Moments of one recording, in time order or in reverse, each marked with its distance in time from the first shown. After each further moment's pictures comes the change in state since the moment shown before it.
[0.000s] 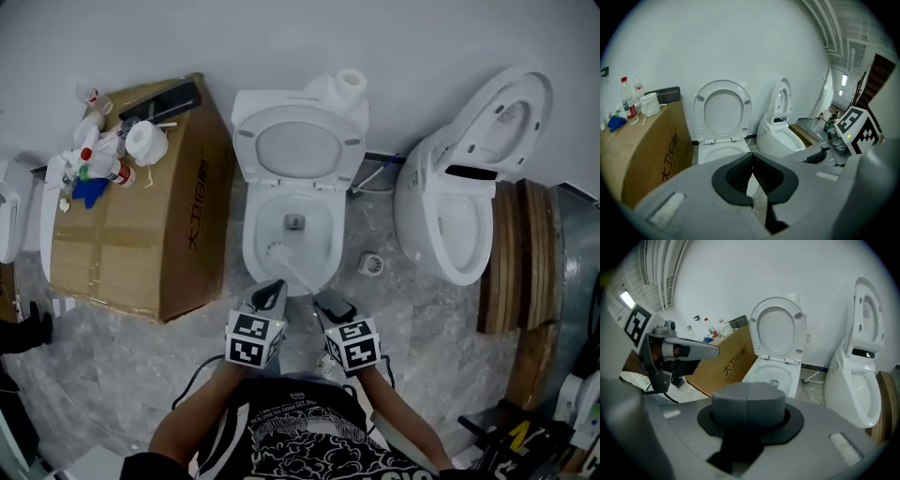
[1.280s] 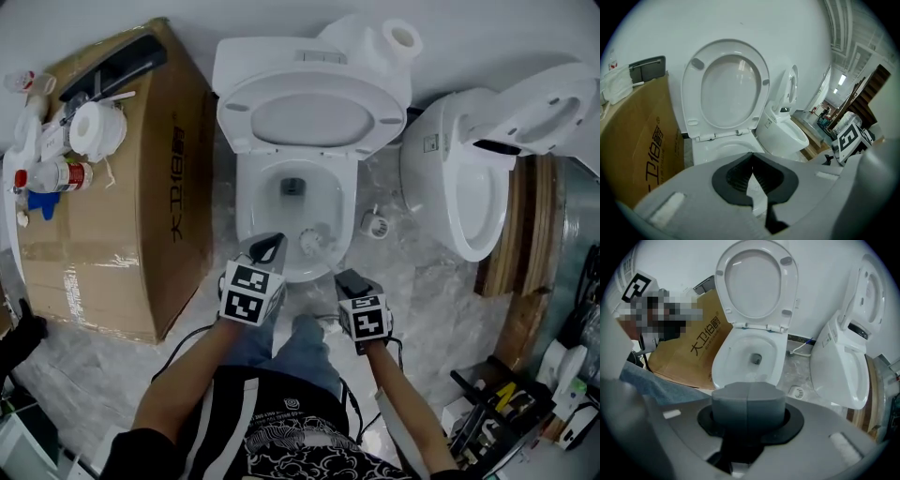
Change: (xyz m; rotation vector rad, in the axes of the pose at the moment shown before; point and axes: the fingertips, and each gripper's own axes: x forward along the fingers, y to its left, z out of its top) left arm 0.123 0.109 -0.001 -0.002 0.154 -0.132; right arm 0.102 -0.069 -0.045 0.158 0.351 -0.180
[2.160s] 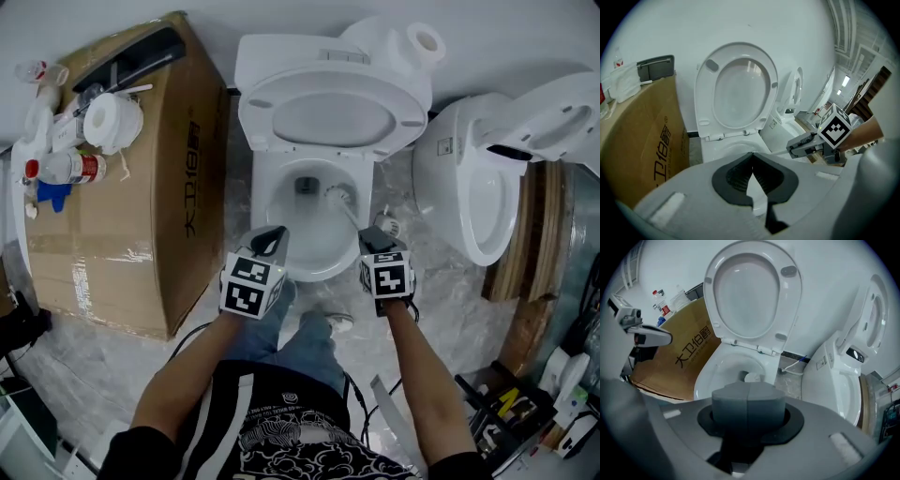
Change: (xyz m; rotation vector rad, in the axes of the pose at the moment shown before) left arm -0.013 0.031 0.001 -0.030 -0.002 0.034; right arm 0.015 -0.051 0.099 -0.082 -0.098 -0.115
